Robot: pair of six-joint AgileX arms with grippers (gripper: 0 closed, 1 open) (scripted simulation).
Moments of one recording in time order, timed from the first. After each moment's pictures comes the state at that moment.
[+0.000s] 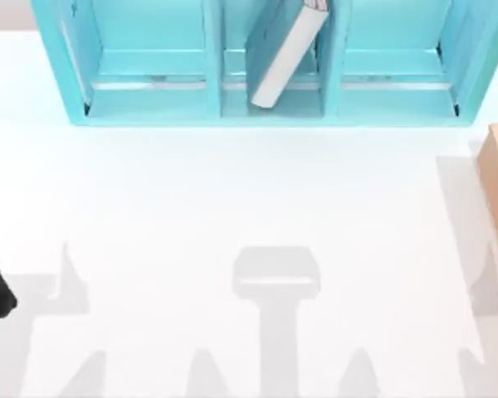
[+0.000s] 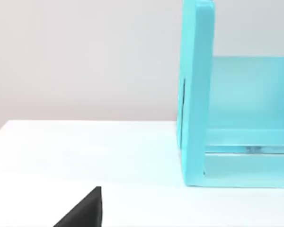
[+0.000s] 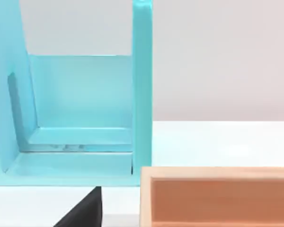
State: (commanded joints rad) left arm 0.00 0.00 0.00 0.00 0.00 0.00; right arm 0.00 0.00 0.00 0.00 0.00 0.00
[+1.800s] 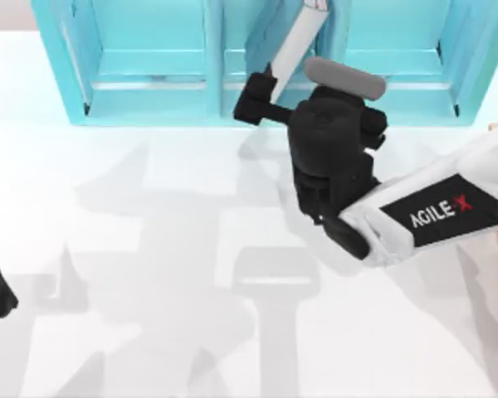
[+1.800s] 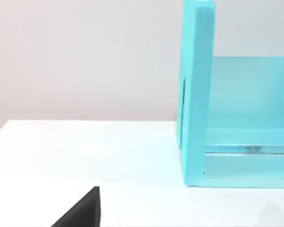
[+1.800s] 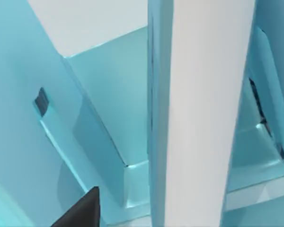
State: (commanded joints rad) left arm 0.00 0.00 0.00 0.00 0.00 0.00; right arm 0.67 2.21 1.13 0.93 0.64 0.50
